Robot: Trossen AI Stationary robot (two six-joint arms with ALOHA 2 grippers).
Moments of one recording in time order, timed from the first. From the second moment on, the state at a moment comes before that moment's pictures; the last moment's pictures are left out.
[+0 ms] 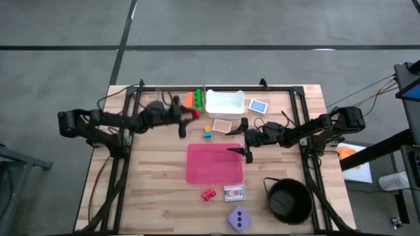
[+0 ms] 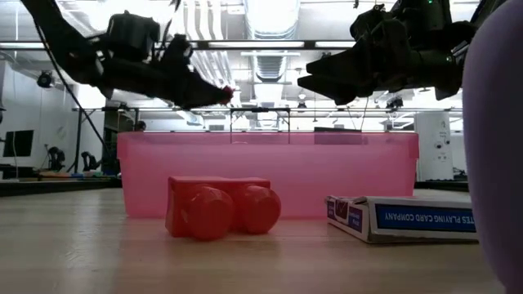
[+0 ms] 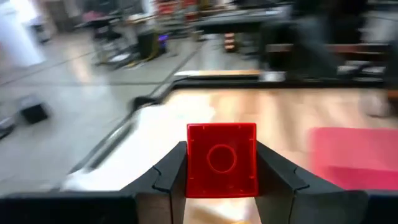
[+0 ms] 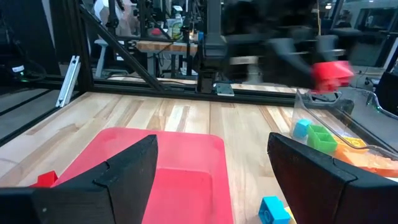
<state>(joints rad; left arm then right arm) 0.40 1.36 0.42 0.78 0.16 0.13 -0.03 1.50 0.40 1.03 -0.10 -0.03</state>
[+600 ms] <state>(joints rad) 0.75 1.56 0.48 0.74 0.13 0.05 -0.03 1.50 0.40 1.03 -0.10 -0.04</state>
